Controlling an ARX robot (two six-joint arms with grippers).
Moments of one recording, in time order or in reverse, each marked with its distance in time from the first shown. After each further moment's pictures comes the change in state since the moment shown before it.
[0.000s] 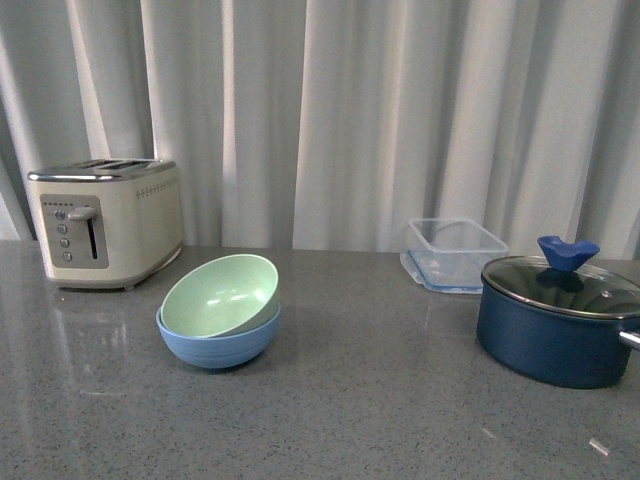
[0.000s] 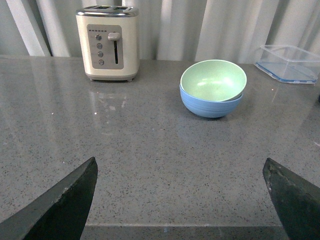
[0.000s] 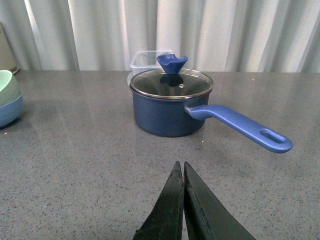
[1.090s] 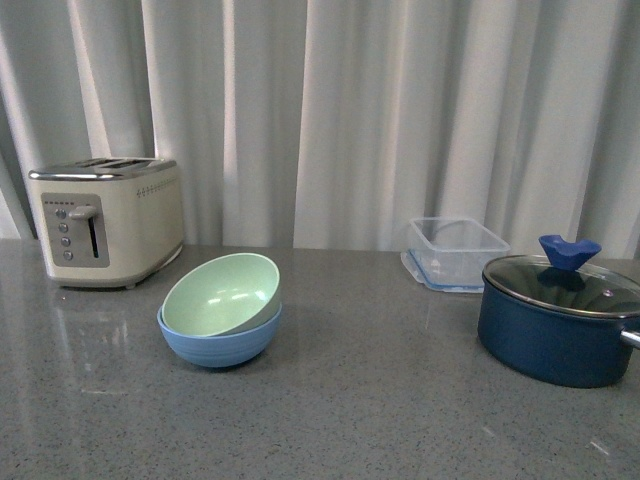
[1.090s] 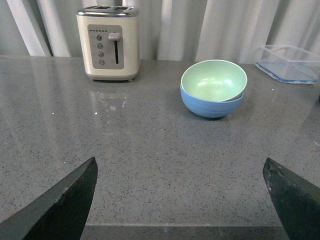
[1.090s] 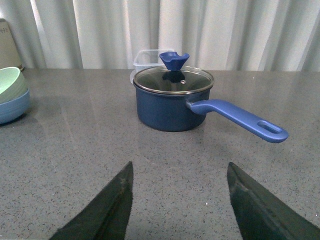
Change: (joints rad) left arm 0.000 0.000 0.000 0.000 0.000 0.000; right arm 0.000 -0.268 0.000 -0.274 -0.001 -0.002
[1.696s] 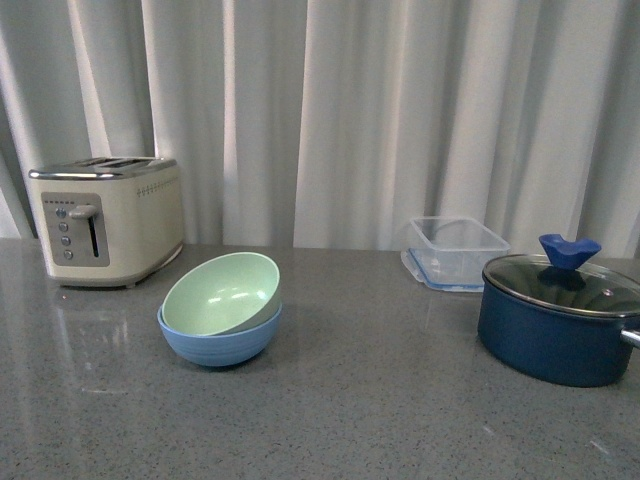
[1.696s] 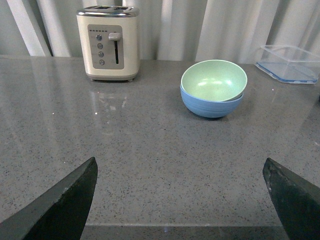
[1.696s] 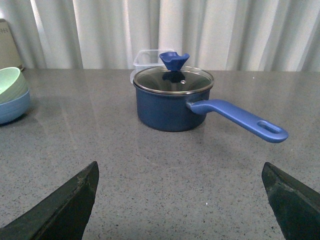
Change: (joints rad) left arm 0.000 0.000 0.000 0.000 0.000 0.000; right arm 0.000 0.000 0.000 0.000 0.000 0.000
